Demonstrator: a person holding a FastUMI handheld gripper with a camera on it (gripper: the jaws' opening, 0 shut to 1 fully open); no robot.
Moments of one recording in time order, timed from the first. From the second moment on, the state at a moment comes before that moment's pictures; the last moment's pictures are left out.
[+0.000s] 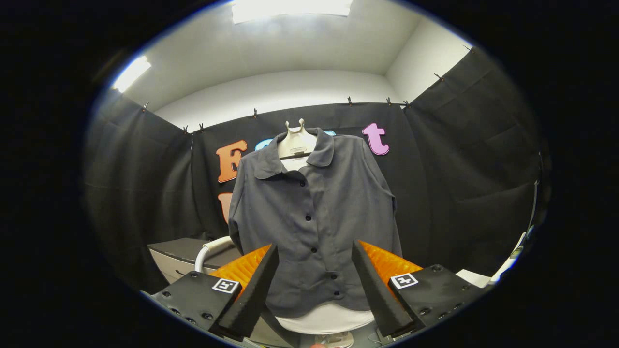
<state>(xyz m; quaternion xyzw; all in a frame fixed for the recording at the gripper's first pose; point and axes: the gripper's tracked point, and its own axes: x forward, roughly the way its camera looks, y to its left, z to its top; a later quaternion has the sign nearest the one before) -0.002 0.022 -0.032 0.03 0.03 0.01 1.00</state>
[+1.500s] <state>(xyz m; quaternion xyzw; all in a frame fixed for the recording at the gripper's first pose) 0.225 0.376 -0.088 0.04 0.18 0.15 0.97</state>
